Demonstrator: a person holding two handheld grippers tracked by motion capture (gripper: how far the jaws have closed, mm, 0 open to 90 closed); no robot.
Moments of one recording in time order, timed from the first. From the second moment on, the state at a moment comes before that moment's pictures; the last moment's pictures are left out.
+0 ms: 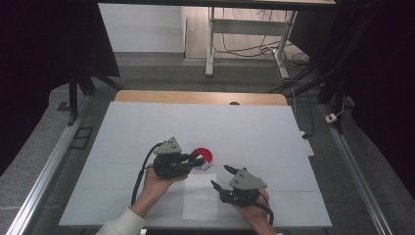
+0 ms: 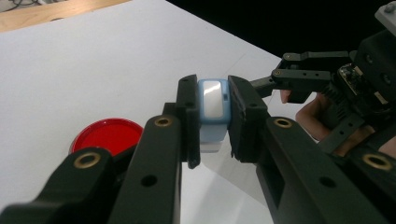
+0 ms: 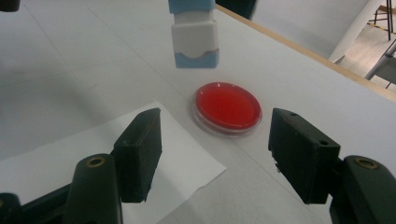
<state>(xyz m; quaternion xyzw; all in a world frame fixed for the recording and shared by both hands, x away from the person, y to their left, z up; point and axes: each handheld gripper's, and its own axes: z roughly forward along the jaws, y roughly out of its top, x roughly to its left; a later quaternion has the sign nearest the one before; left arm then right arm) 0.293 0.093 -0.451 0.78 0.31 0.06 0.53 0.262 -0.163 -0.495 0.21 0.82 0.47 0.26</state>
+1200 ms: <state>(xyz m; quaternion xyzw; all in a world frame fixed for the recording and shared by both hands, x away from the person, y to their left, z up) 0.293 0.091 -0.452 0.78 0.31 0.05 0.54 0.267 -0.134 -0.495 0.21 0.82 0.46 0.26</state>
